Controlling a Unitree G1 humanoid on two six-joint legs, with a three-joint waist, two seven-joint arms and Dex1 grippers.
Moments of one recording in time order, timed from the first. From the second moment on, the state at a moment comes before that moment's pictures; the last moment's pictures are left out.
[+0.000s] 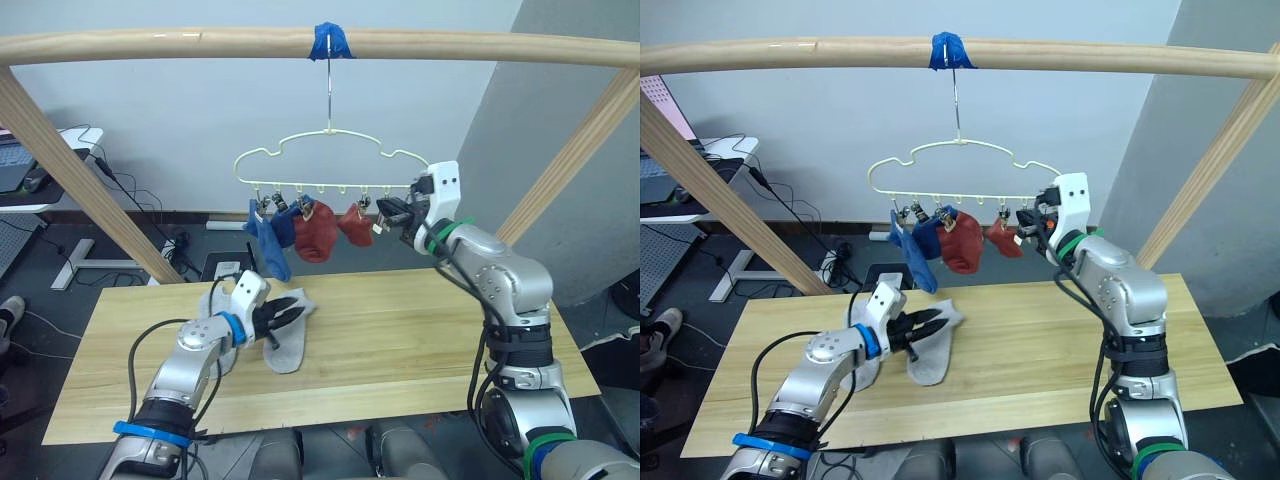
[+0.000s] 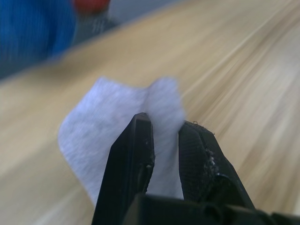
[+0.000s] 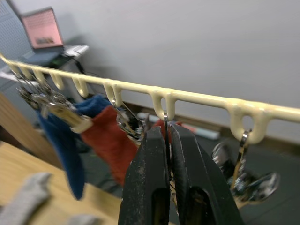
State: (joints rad) left arm -0.23 0.44 -0.10 0.19 -0.18 0.11 -0.86; right arm -0.67 -0.18 -0.13 -0.11 0.45 0.94 0.32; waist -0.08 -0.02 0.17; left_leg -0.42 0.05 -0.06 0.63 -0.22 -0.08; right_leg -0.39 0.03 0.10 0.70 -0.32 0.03
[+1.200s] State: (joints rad) left arm -0.45 0.37 -0.20 0.67 0.08 0.10 -0.69; right arm -0.67 -0.20 -0.14 -0.16 0.52 1.03 0.26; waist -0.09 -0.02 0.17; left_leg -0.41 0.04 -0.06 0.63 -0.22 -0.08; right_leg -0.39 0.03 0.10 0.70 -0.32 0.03
